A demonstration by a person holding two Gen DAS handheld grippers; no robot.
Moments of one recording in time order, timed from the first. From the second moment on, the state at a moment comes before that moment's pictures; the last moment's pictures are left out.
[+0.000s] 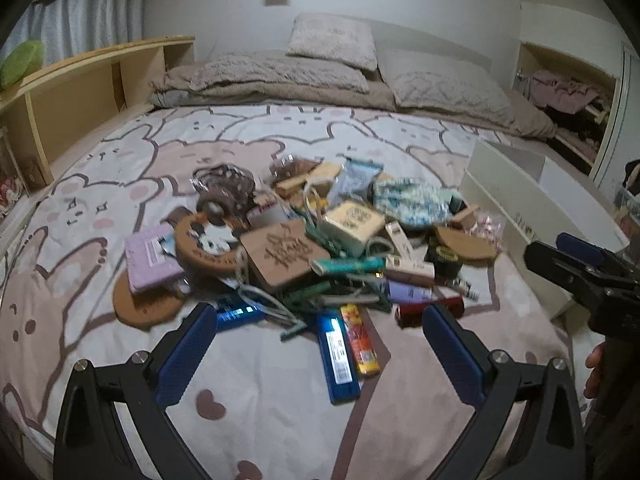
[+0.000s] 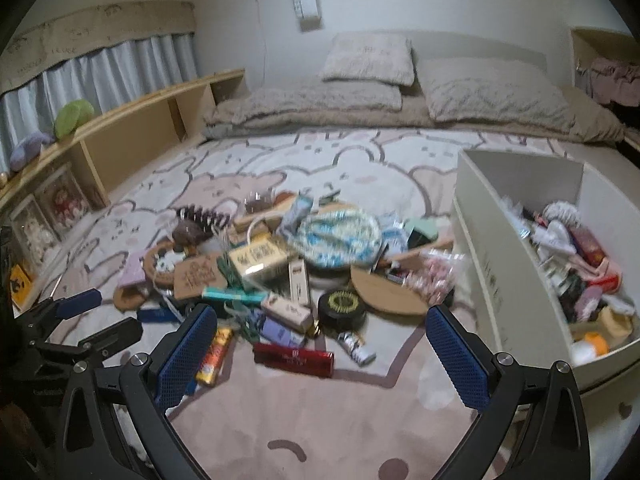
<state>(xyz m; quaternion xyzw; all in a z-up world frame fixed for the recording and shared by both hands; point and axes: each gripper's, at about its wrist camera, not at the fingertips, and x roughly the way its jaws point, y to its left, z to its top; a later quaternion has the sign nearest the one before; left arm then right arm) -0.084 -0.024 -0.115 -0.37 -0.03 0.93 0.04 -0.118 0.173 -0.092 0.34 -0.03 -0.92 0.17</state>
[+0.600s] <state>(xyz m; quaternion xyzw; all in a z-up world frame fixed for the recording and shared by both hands) -0.089 -0.009 -0.174 -0.43 0.01 0.90 0.02 -0.126 0.170 -0.159 0.41 -0.01 -0.90 0.15</state>
